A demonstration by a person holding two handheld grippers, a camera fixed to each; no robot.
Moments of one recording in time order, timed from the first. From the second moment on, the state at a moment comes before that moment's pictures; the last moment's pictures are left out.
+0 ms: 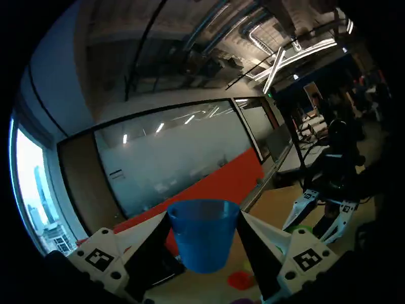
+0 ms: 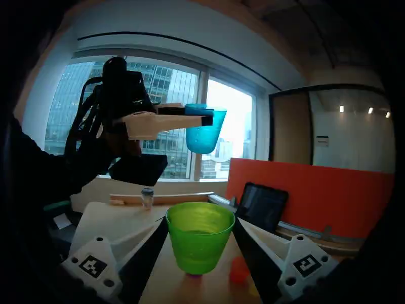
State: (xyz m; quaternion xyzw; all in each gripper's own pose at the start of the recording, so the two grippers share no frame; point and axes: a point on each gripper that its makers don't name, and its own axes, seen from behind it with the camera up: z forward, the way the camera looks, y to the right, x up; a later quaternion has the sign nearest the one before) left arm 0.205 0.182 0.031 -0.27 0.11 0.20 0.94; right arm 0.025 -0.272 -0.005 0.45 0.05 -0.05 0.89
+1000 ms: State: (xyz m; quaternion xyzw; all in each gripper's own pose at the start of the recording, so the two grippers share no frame) left arm 0.134 0.153 0.031 -0.29 0.02 0.09 0.95; right arm 0.028 -0.237 0.007 0.41 0.03 -0.05 0.91
